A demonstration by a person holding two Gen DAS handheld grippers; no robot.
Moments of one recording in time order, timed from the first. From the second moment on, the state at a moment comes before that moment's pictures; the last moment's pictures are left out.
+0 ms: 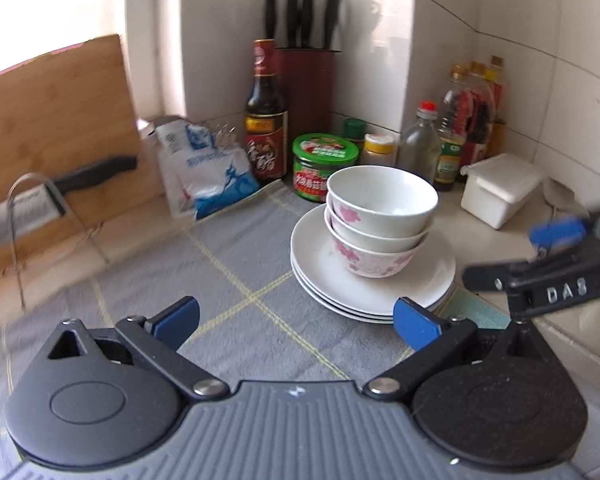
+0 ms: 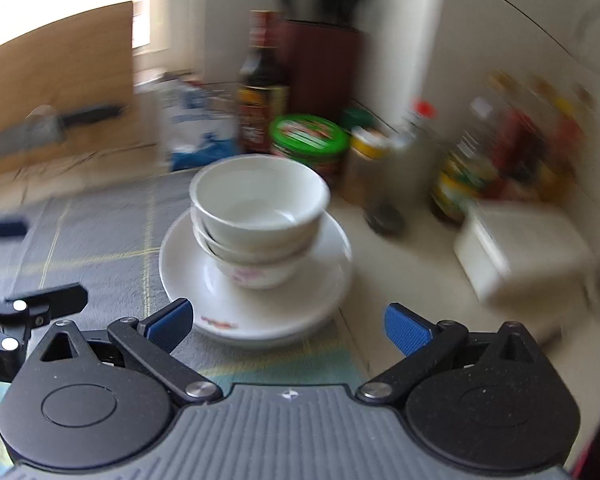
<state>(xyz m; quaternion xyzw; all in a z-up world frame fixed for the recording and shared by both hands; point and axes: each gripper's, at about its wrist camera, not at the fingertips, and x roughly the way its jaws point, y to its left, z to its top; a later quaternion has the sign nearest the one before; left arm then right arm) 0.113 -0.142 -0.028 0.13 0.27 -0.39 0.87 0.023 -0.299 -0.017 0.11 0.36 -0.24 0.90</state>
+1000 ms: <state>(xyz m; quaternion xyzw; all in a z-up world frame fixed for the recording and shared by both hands) 0.091 -0.132 0.006 0.11 0.26 -0.35 0.89 -0.010 -0.263 0.014 0.12 0.31 -0.28 0.90</state>
